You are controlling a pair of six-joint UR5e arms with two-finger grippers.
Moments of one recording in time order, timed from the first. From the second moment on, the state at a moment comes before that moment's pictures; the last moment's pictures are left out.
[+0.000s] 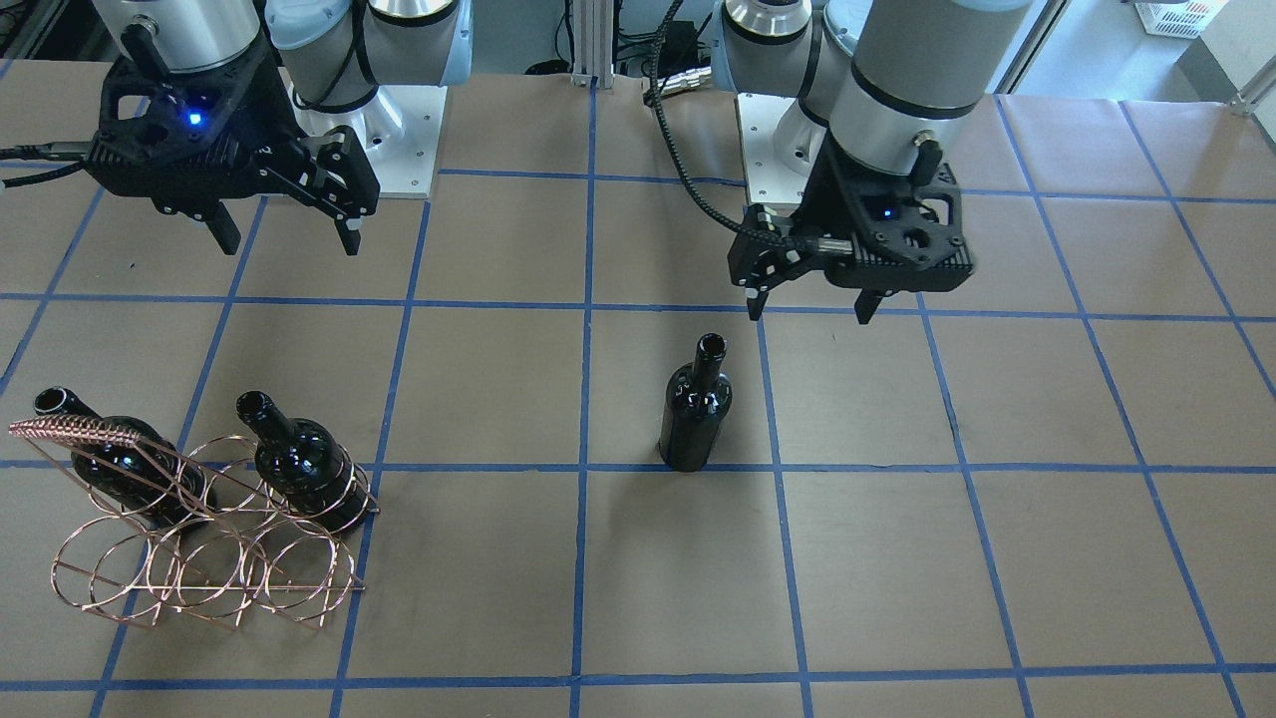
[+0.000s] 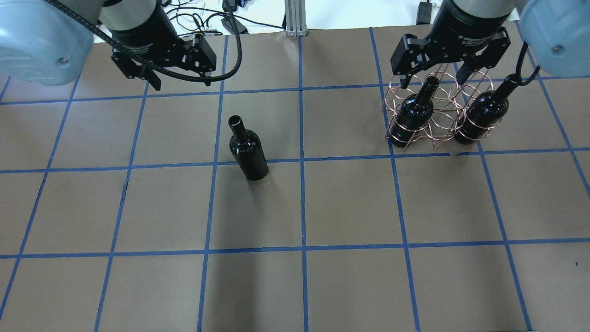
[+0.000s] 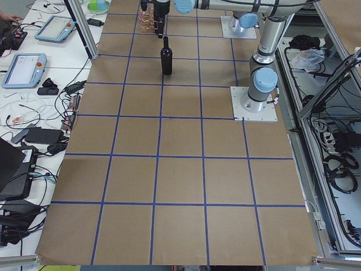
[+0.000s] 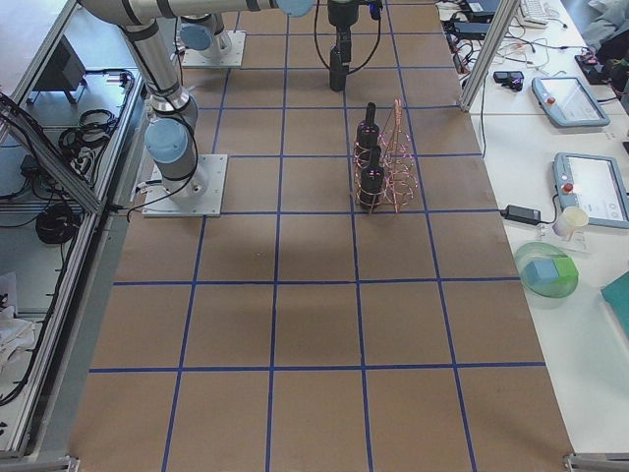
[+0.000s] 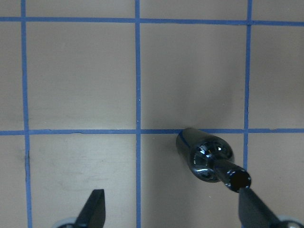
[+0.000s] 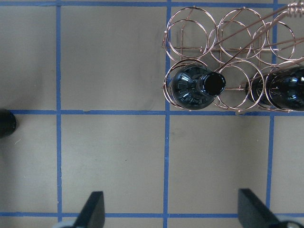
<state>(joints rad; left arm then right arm) -1.61 -1.64 -1.47 -1.49 1.54 -0.05 1.60 -1.57 1.51 -1.61 -1.58 0.02</state>
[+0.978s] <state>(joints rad) -1.44 -1.56 -1.48 -1.56 1.55 0.03 1.89 -1.37 1.37 -1.65 -1.59 0.37</state>
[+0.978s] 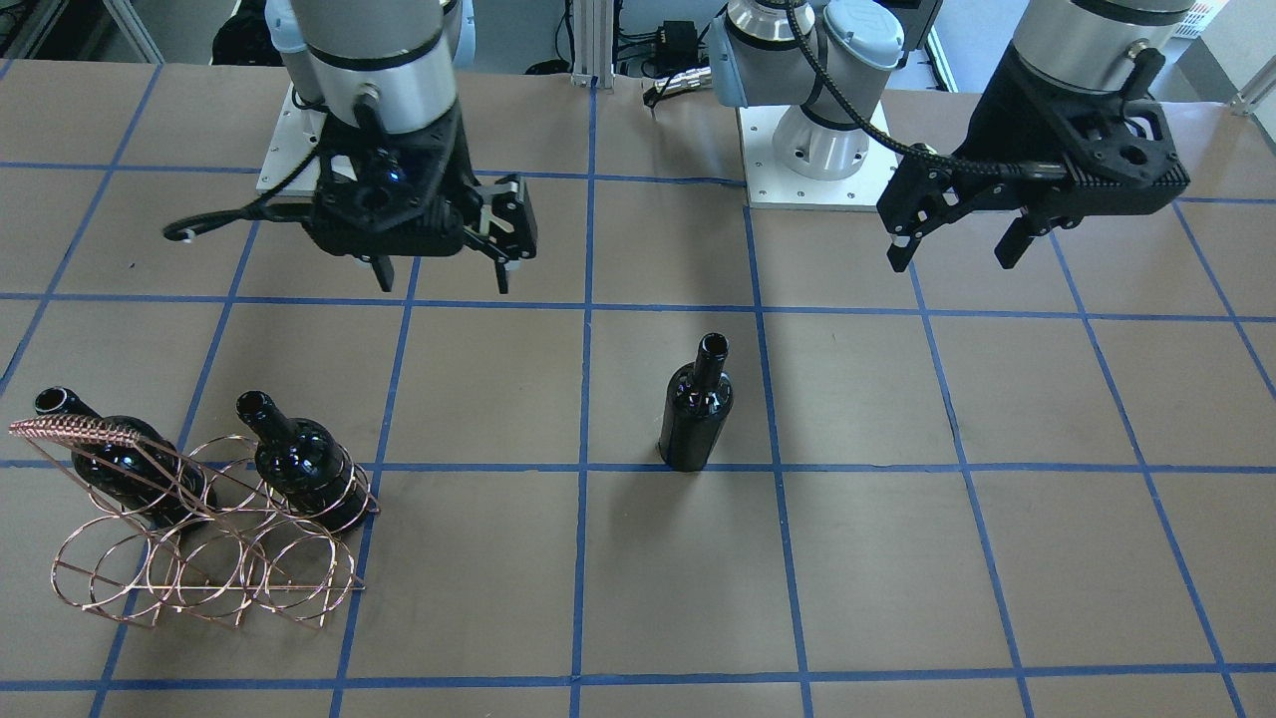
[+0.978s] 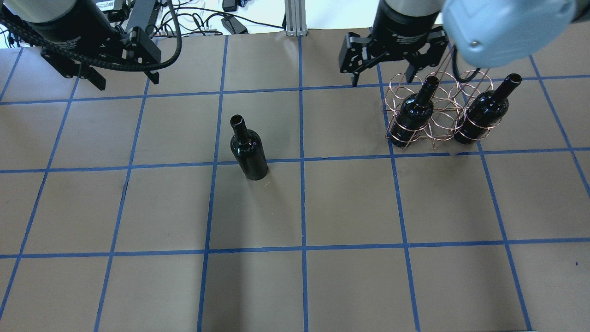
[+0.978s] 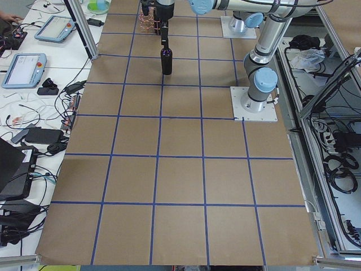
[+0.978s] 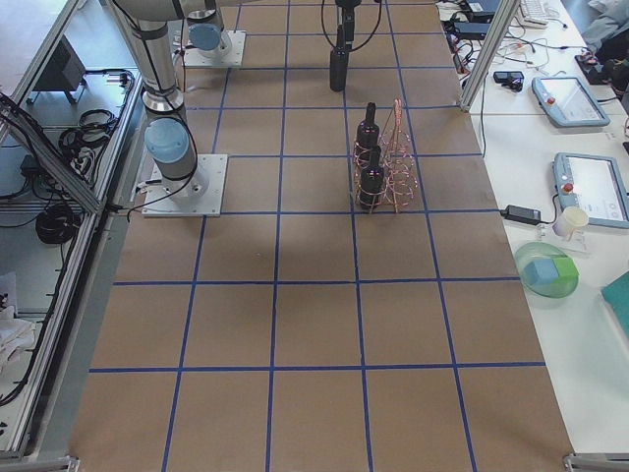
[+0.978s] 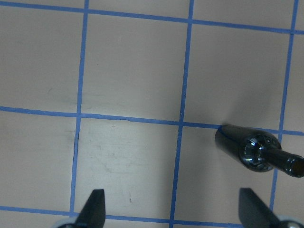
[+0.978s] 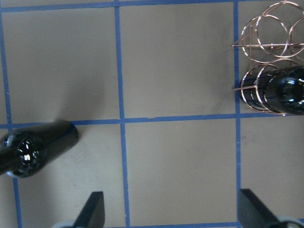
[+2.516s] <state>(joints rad) -1.35 -1.54 -1.49 -1.59 1.63 0.17 2.16 -1.04 1.20 -1.74 -1.58 0.71</state>
